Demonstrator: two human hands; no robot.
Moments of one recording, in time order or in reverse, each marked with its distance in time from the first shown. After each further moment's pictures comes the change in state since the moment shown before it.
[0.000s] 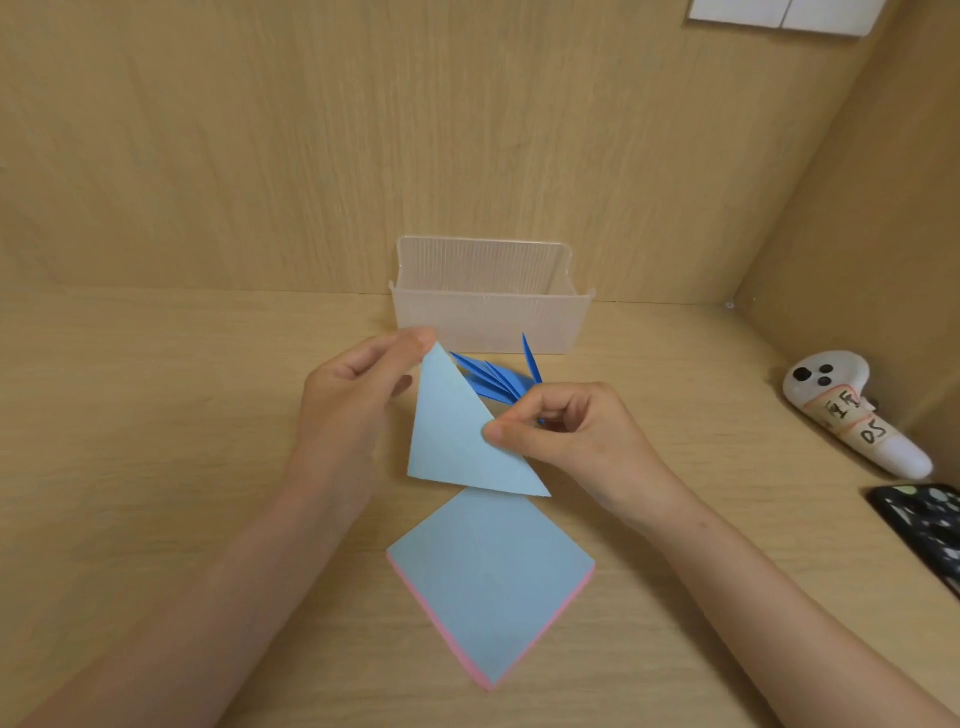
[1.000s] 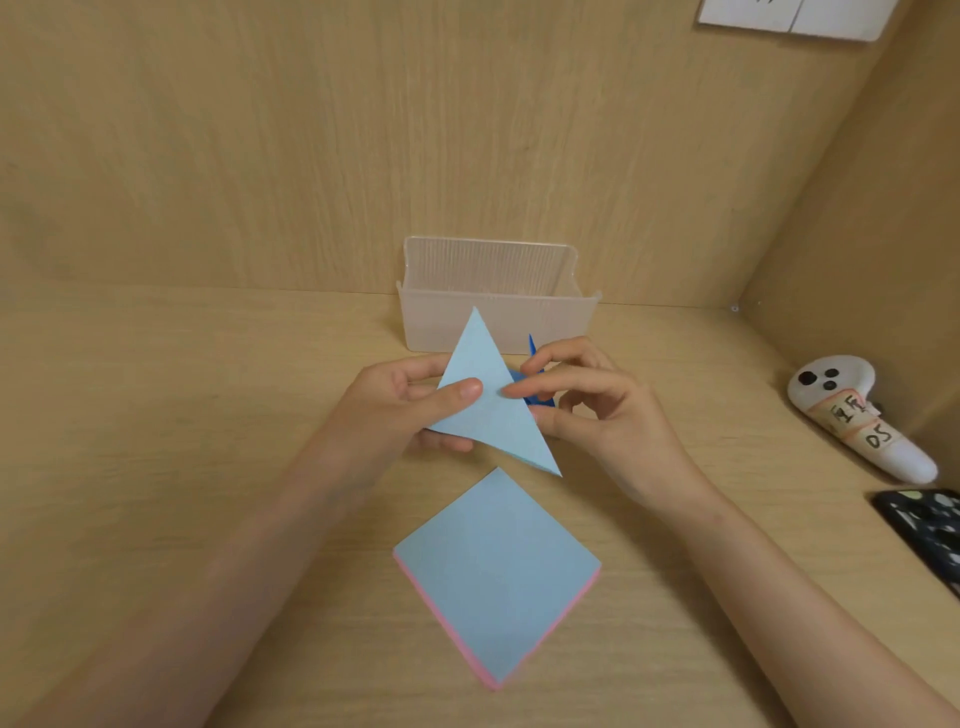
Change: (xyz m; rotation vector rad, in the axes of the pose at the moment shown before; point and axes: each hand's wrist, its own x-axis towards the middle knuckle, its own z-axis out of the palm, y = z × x) left_hand -0.001 0.006 -0.004 0.195 -0.472 -0.126; right_hand 0.010 0.009 -0.019 -0.196 0.007 -0.298
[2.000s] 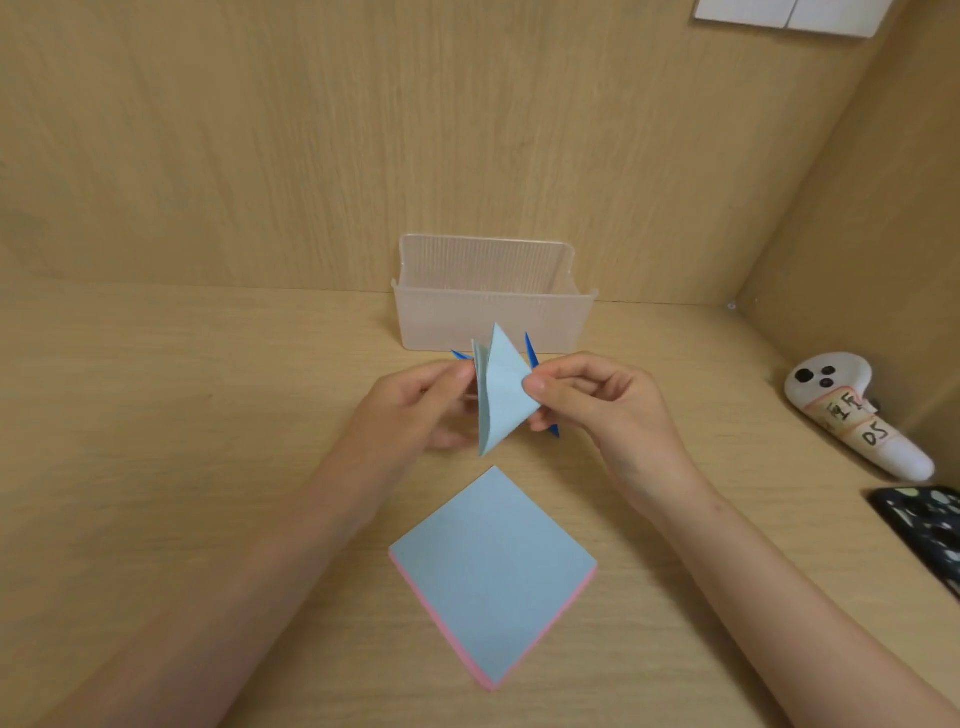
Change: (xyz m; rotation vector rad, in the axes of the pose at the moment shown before) left_hand 0.002 -0.007 0.014 0.036 0.068 0.064; right_hand 0.001 -0.003 0.005 0.381 0.188 0.249
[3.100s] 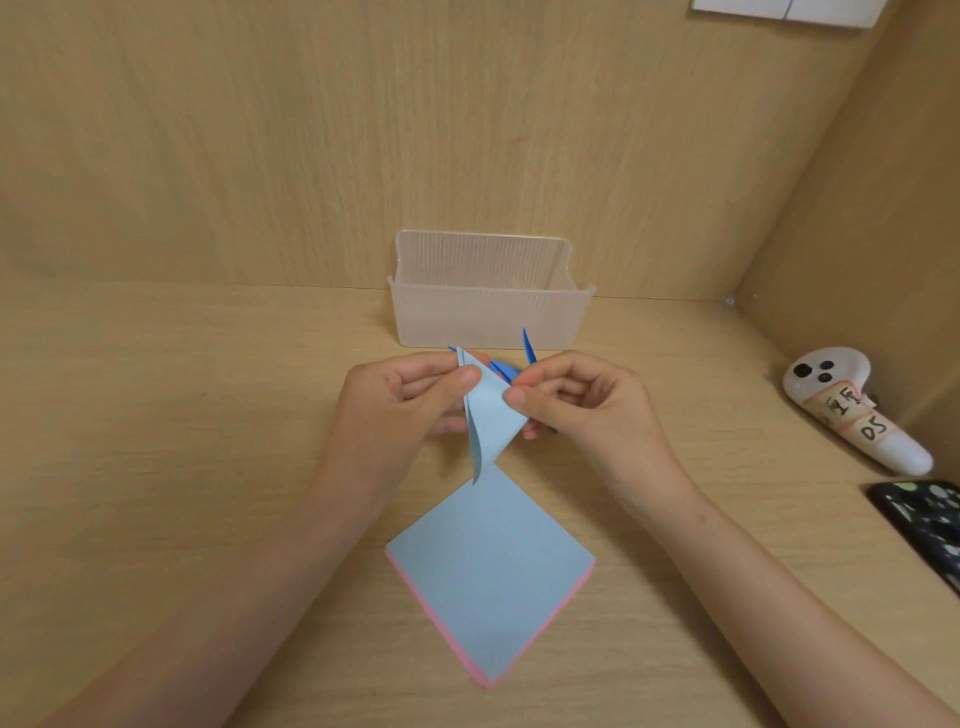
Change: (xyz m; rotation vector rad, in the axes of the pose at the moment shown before) left_hand -0.004 0.002 0.006 -0.087 0.158 0.110; right_hand -0.002 0.001 0.008 -0.082 -0.008 -0.037
